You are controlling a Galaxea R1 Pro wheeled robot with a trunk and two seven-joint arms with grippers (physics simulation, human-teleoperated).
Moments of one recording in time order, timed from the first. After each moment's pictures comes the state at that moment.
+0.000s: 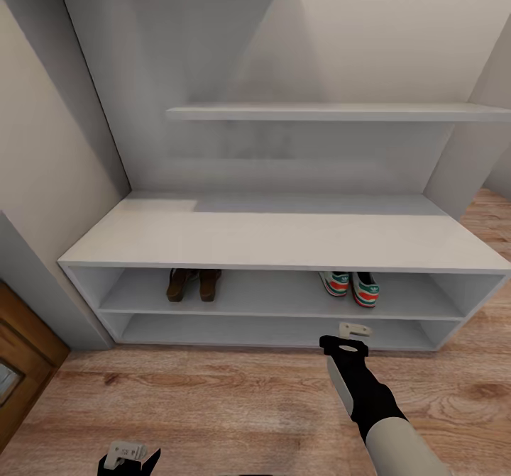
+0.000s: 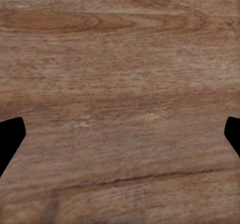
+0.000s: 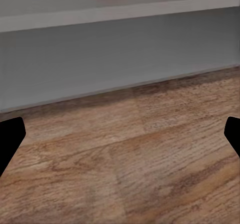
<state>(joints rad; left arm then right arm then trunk) -0.29 0.17 0.18 -0.33 -0.03 -0.33 -0.47 -0.59 0.09 -0.02 -0.76 -0.06 0.35 -0.41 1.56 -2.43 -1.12</state>
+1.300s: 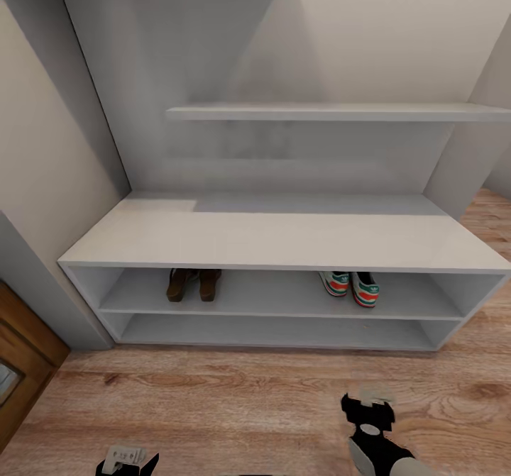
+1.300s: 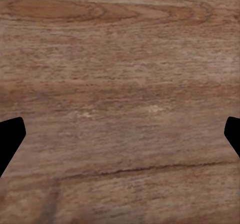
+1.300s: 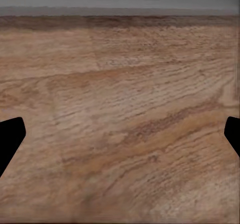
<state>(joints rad) -0.29 0.17 0.19 -0.31 -0.03 -0.33 -0.45 -0.59 0.01 -0.01 -0.13 0.00 -0.23 -0.40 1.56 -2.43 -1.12</state>
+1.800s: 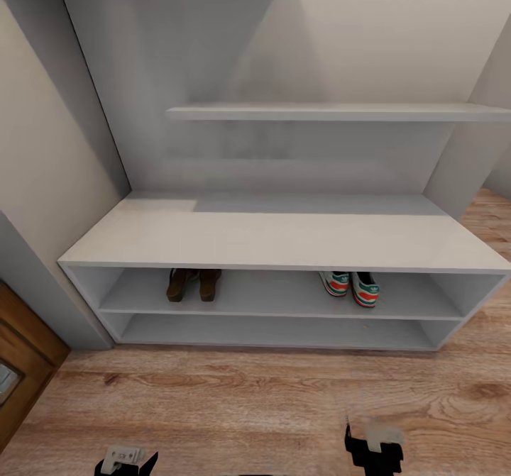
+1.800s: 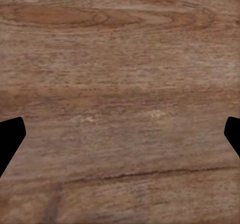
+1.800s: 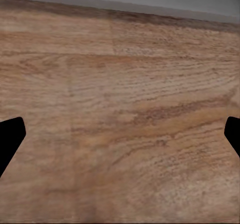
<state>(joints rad) -0.29 0.18 0.19 -0.30 -0.03 -0.35 -0.45 -0.46 -0.01 -0.01 -0.03 0.10 -0.56 -0.35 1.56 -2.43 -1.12</state>
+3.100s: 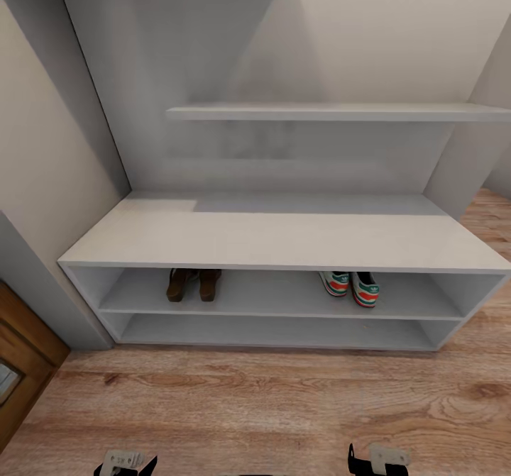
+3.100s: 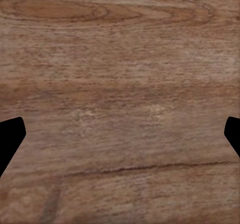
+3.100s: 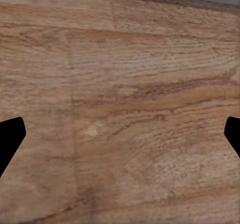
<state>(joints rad) -0.28 0.17 0.20 -0.30 -0.02 -0.36 -0.45 -0.40 0.00 -0.02 -0.03 0.11 -0.59 -0.35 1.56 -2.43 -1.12</state>
